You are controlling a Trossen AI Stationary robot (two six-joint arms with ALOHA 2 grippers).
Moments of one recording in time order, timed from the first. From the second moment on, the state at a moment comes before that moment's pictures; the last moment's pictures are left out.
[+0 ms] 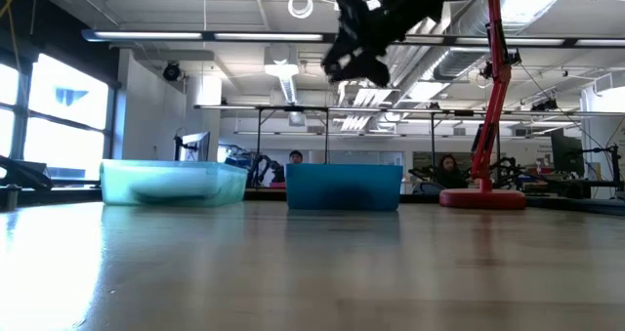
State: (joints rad) left arm -0.98 1.62 2.24 -1.57 -0.97 0.01; right arm -0.45 1.61 1.36 -0.37 -0.29 0.27
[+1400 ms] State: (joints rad) left arm -0.94 1.57 1.63 -1.56 -0.24 -0.82; right arm 0.64 1.50 1.36 0.14 0.02 0.37
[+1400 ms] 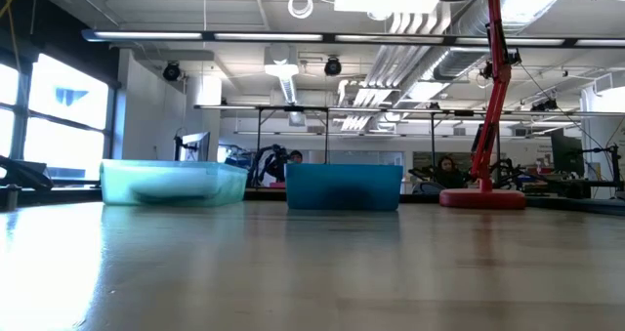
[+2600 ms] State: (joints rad) left arm -0.92 1.58 1.00 -0.96 0.01 -1.34; right arm 0.90 1.53 1.36 0.16 0.24 0.38
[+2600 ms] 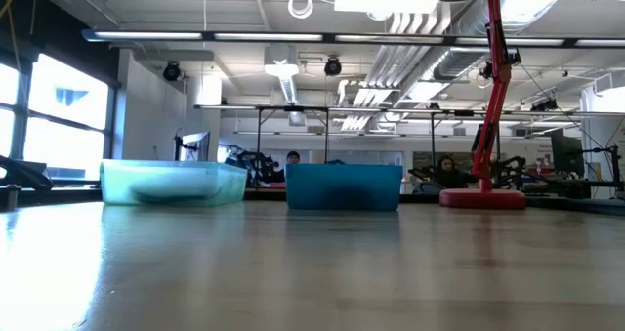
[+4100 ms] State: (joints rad) left arm -0.81 1.46 0.87 -0.70 -0.05 -1.03; right arm 0.81 1.53 1.36 -0.02 0.34 0.33
